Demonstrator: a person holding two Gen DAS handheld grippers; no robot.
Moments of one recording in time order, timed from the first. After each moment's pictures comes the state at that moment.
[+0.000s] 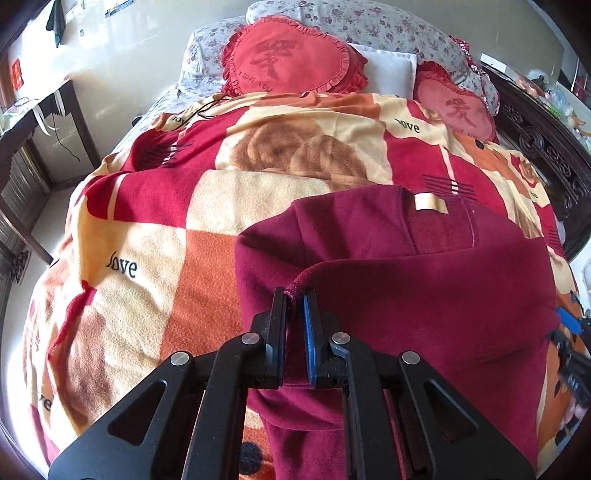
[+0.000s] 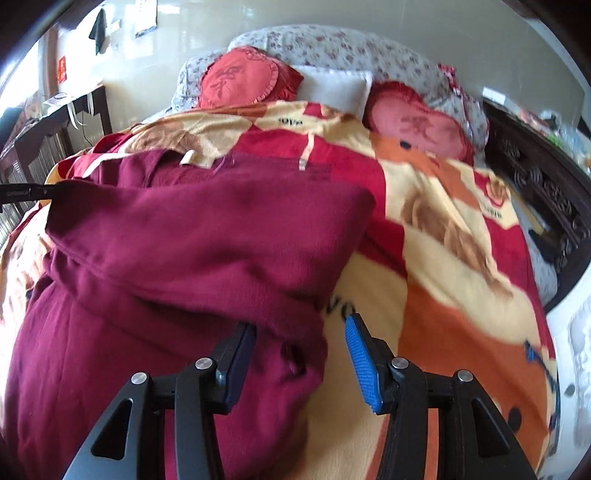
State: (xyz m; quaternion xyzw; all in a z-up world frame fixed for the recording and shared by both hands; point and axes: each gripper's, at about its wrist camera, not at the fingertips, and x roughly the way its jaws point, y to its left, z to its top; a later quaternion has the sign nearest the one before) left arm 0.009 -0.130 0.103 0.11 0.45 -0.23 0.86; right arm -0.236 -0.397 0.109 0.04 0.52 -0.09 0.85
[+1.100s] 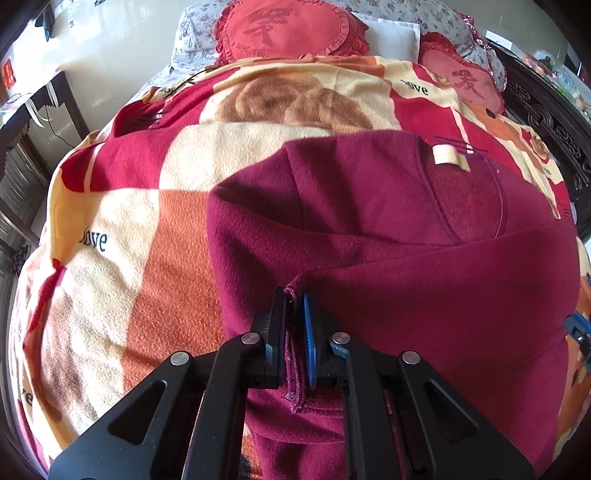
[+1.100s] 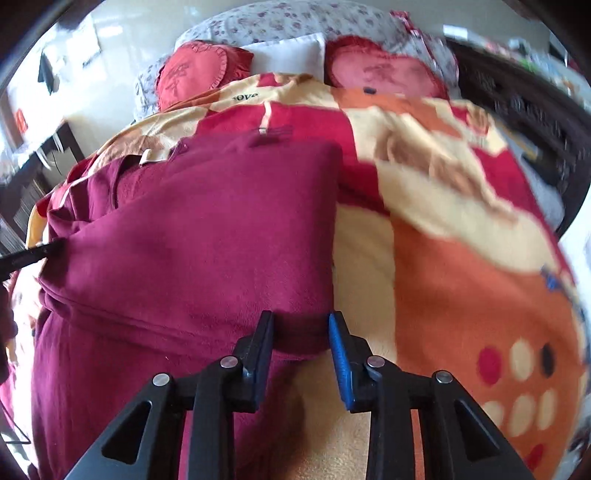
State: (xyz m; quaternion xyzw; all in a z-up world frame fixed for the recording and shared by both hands) left arm 0.013 -0.142 0.053 0.13 0.49 -0.21 0.84; right arm -0.260 -0.425 0.085 0.17 0.54 -0.13 0.81
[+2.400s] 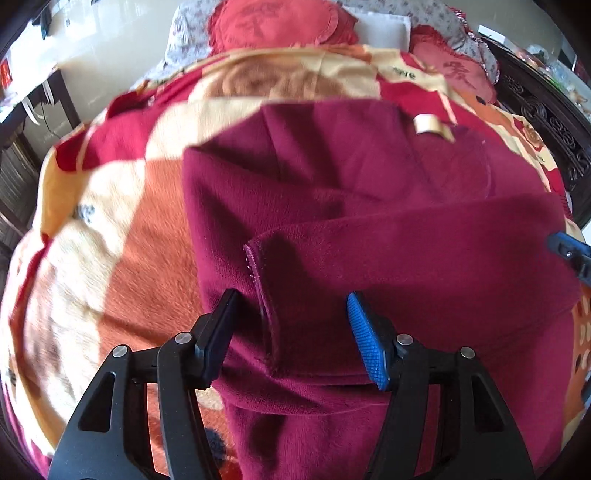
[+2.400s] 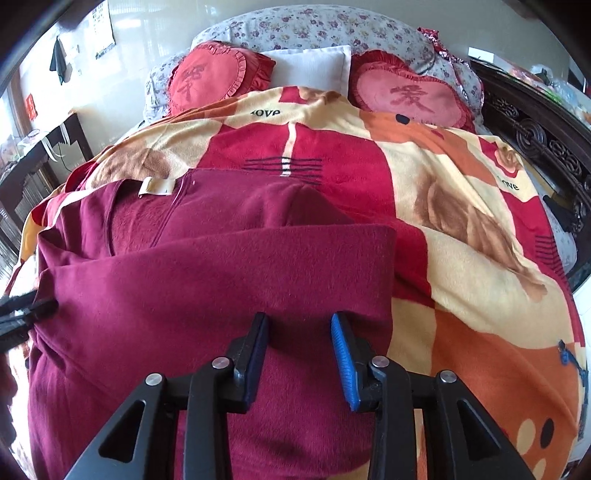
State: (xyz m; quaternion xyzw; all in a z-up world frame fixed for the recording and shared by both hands) left arm -0.010 -0.143 0.037 0.12 0.49 -0.22 0.83; right arm -0.181 -0.424 0.082 0.12 0.54 -0.12 0.83
